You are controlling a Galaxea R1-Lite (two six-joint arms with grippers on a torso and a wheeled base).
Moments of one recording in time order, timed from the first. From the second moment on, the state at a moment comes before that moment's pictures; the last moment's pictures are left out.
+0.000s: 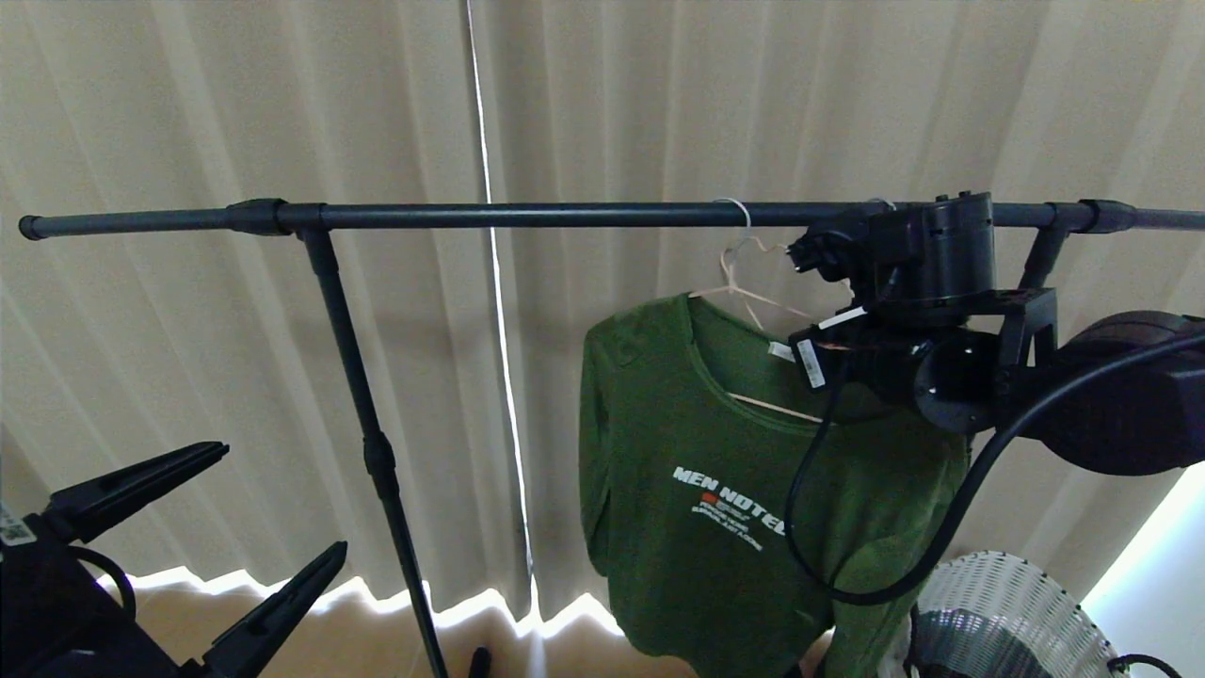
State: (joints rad) left arm -0.48 0.97 -0.15 -0.78 0.03 0.39; right arm 0.54 1.79 -1.17 -0.19 -0.65 -0.11
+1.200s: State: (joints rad) left arm -0.41 1.04 -0.15 -0.77 0.03 0.30; right arm 0.54 1.65 -0.99 -0.44 -0.29 -0.08
